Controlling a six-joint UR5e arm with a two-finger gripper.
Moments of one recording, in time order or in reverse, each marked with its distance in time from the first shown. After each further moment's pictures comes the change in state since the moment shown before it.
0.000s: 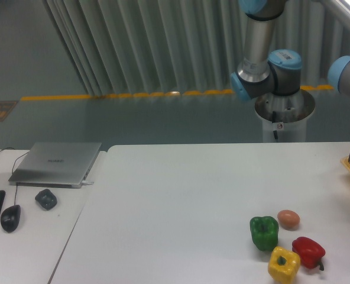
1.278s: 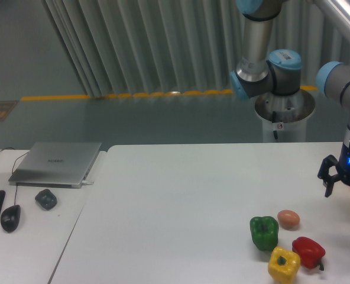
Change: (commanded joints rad) arm -0.045 -0.003 -0.005 0.100 -0.216 -0.465
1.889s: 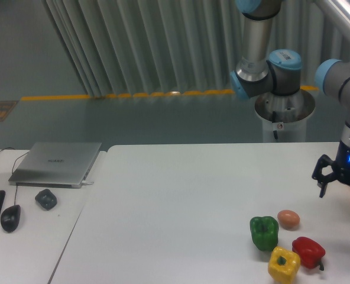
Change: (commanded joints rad) arm -0.070 0.018 -0.028 -0.006 0.034 -0.273
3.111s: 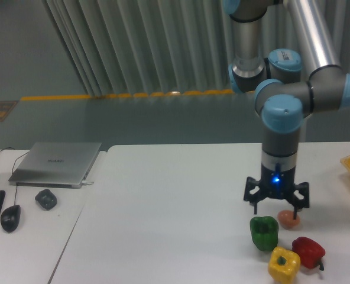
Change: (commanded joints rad) arm -0.266 -0.103 0.014 0.126 0.117 -0.632
